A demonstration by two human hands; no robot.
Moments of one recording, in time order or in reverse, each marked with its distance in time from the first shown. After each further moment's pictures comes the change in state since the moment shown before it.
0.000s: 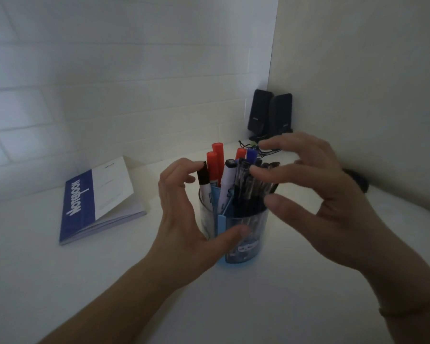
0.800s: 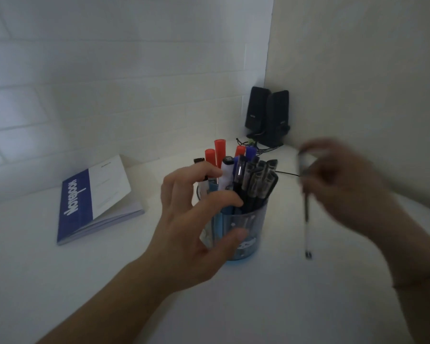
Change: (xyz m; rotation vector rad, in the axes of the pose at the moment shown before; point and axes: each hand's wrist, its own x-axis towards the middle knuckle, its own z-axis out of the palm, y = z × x) left_hand 0.001 0.010 -0.003 0.127 -0.046 0.274; right_hand -0.006 0.054 -0.011 -0.043 0.091 0.420
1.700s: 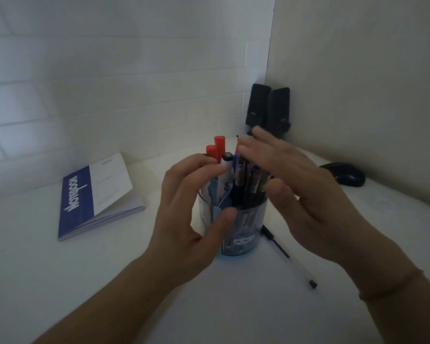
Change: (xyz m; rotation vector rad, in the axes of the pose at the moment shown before) left_hand 0.002 0.000 0.001 -0.175 0.134 -0.037; right_hand -0.018 -0.048 0.025 -0.028 -0.165 -0.509
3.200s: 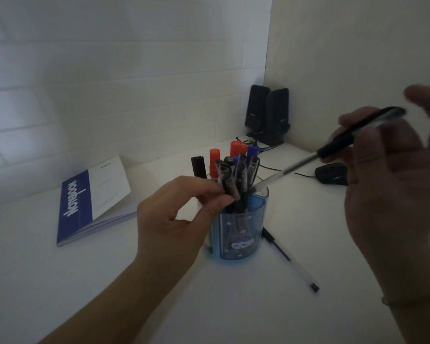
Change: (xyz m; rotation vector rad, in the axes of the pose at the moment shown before) left_hand 0.007 0.009 -0.007 0.016 0.102 -0.097; right_hand 0.121 0.099 -0.115 0.613 0.852 0.158
